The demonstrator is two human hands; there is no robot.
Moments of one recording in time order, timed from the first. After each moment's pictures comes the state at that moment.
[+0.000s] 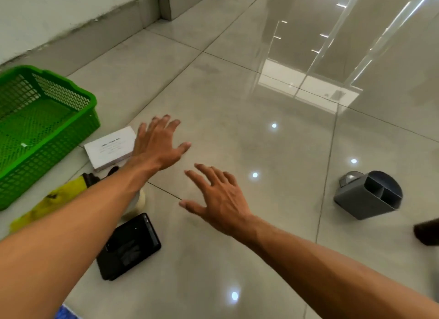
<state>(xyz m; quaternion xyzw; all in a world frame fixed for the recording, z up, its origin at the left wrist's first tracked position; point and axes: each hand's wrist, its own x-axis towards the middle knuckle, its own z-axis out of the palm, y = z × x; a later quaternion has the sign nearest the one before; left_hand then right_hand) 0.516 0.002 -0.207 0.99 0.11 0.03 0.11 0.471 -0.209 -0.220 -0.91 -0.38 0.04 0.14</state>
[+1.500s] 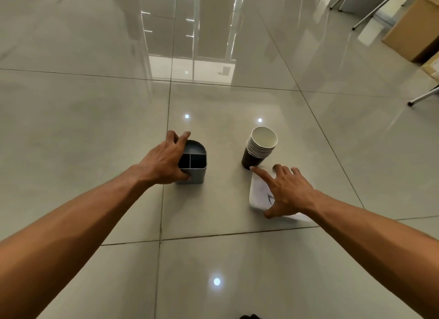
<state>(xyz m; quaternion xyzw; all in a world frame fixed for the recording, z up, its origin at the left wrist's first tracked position) 0.556 -0.391 -0.178 0.95 -0.26 -0.10 0.16 0.442 -0.697 -0.175 -0.97 -0.05 0.21 -0.11</state>
